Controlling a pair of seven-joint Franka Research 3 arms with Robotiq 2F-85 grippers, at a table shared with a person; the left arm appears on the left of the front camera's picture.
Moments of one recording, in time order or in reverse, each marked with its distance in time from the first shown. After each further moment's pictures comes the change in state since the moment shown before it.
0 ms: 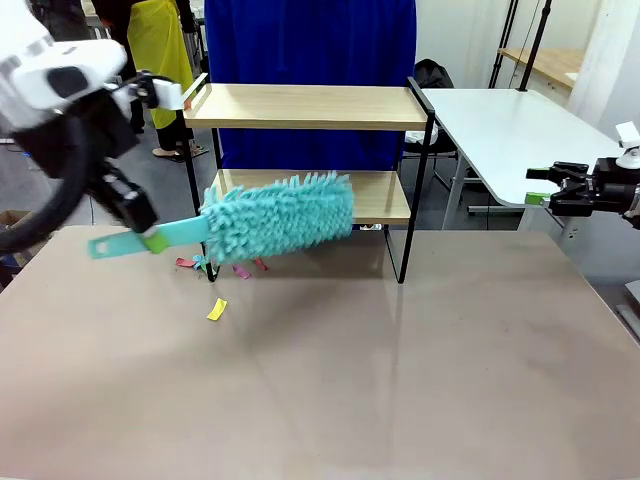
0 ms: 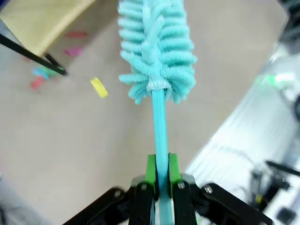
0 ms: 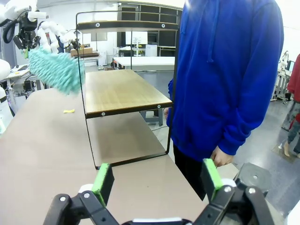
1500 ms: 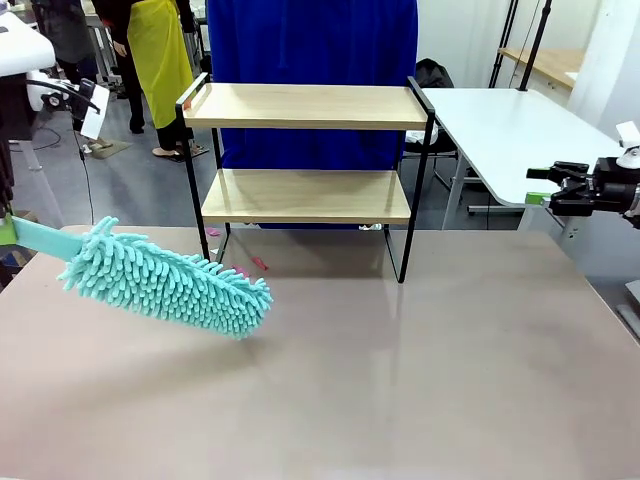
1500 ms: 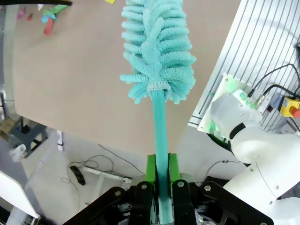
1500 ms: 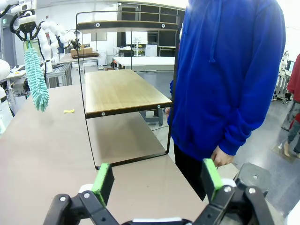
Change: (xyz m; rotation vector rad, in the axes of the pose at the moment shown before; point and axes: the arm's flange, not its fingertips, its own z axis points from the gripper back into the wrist) left arm -0.028 0.013 0.061 0.165 0.494 -0.389; right arm 0.000 0.000 0.000 0.000 0.000 0.000
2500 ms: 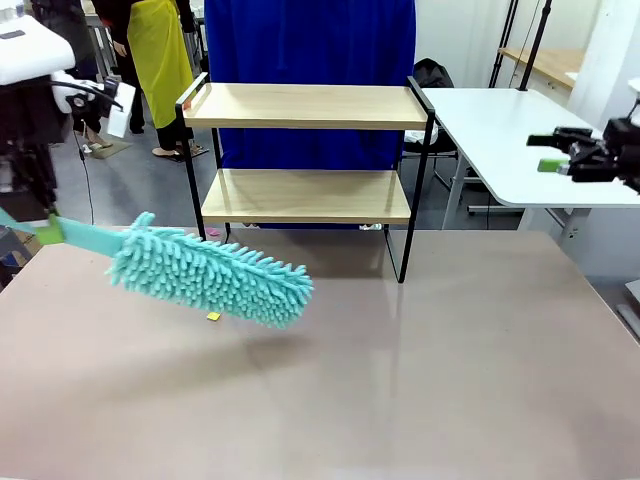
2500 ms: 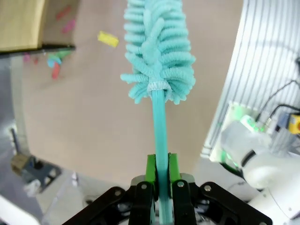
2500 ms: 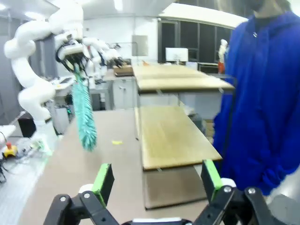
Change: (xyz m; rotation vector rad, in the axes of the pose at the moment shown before) left arm 0.031 0.007 -0.013 0.022 -0.175 -0.118; right arm 0.105 0.037 -0.019 0.242 -0.085 -0.036
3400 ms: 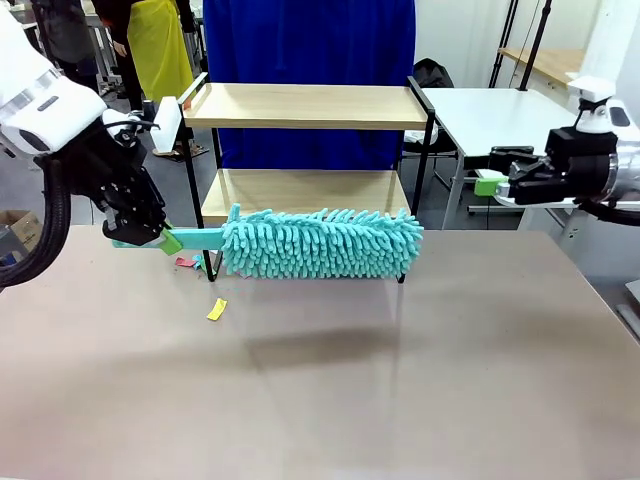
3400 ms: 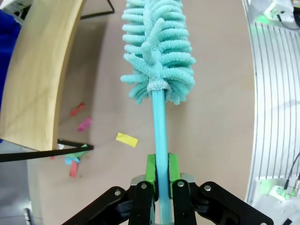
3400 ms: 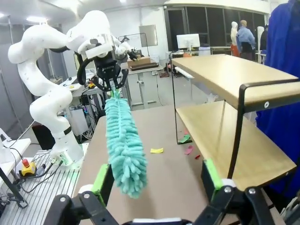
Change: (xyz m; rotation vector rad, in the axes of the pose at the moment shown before) left arm 0.022 0.026 -0.069 0.029 -0.467 -0.146; right arm 0.003 0.121 -0.120 0.035 0.067 -0.114
